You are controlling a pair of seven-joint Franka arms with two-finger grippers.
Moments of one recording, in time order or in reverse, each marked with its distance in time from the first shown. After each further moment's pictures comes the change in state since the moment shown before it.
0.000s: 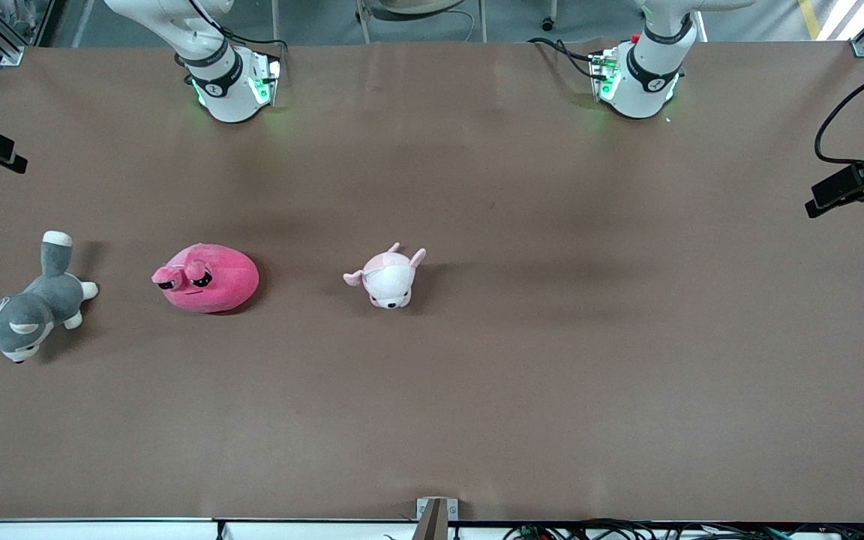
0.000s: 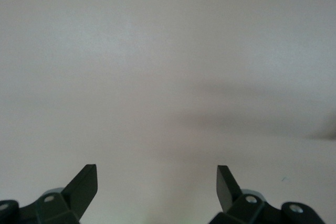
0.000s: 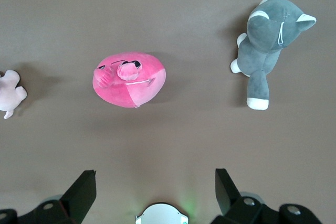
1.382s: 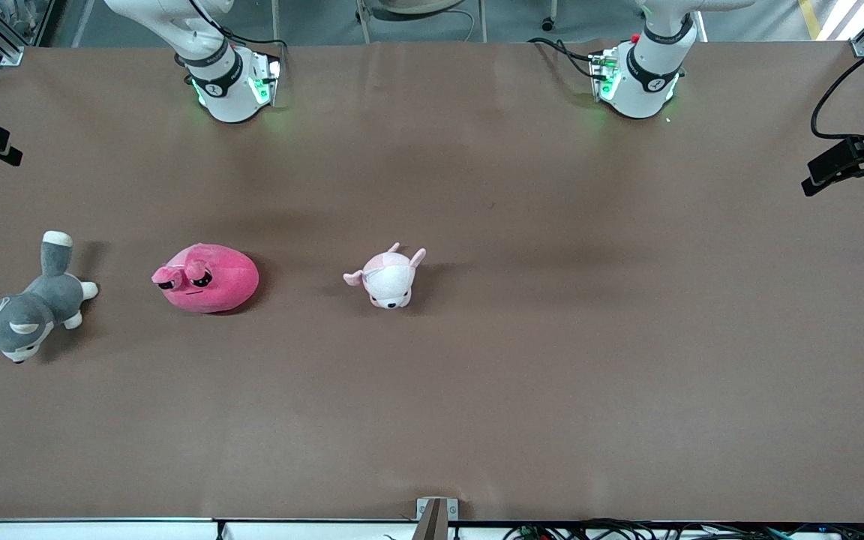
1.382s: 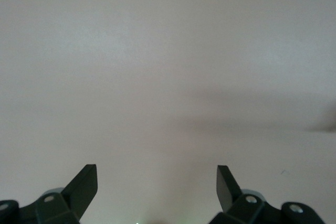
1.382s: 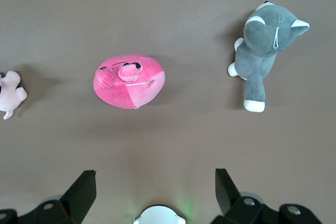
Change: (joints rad) left arm -0.003 -0.102 -0.006 -0.110 0.000 0.024 0.001; right arm 0.002 -0.019 0.012 -0.005 -0.013 0.006 -0.002
